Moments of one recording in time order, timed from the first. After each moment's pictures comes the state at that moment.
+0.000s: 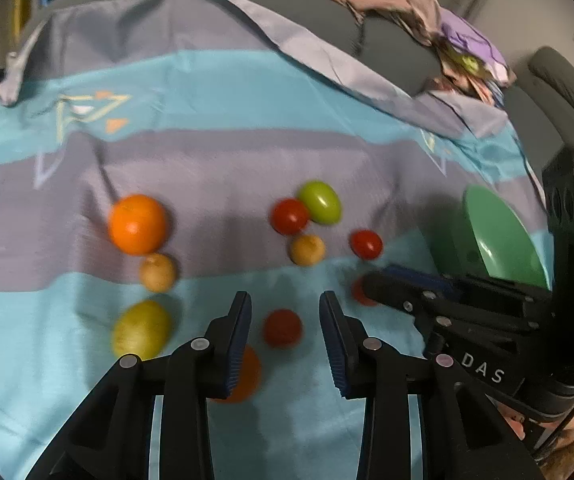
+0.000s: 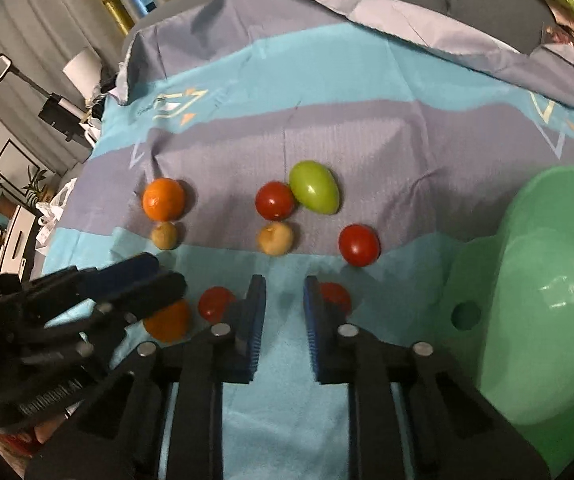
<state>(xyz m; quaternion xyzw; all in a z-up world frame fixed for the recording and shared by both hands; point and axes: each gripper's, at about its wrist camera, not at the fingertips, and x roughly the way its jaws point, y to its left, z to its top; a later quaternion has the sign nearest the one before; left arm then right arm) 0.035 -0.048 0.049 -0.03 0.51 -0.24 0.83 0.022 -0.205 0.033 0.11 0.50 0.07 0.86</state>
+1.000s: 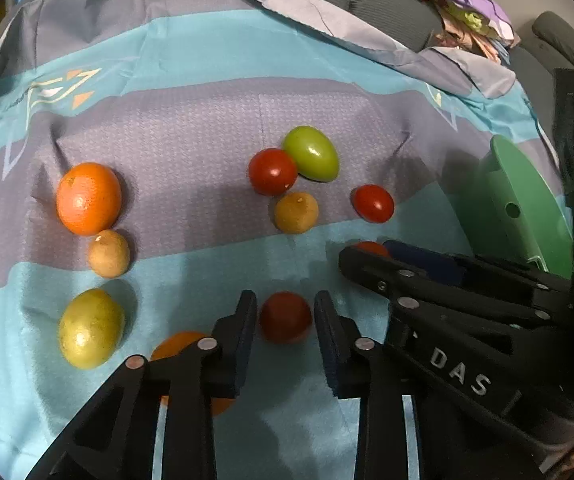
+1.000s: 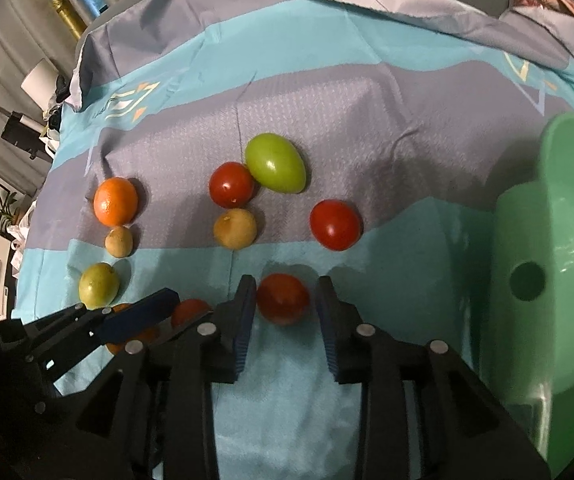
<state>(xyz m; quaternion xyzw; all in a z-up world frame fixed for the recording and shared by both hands) 0.036 -0.072 0.018 0.02 0.54 -0.24 0.81 0.034 -0.209 0.002 0.14 0.53 0.00 0.84</state>
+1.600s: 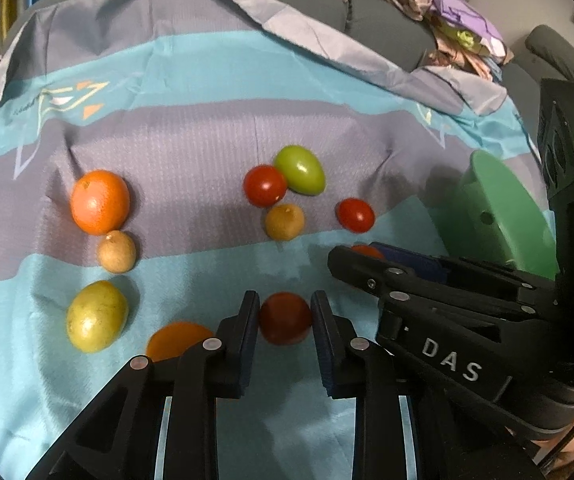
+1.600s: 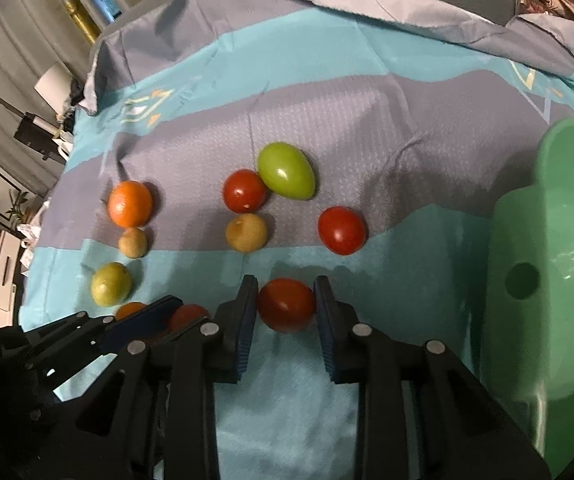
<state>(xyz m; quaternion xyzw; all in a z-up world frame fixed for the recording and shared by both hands) 0.018 -0.071 0.035 0.00 0.51 -0.23 0.83 0.021 -0.208 0.020 0.14 0.49 0.03 0.86</state>
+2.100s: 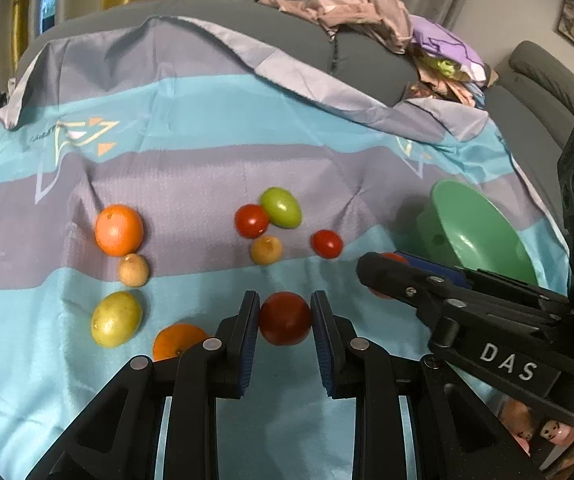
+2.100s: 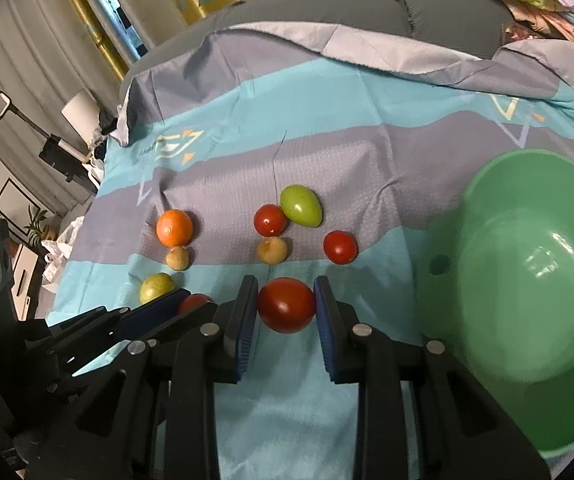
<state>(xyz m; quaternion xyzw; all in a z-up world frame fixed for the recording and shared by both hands) -0.003 -0.070 0.067 -0.01 0.45 -0.24 0.86 -0.020 -0.217 0.065 0.15 0.43 0.04 0.89</state>
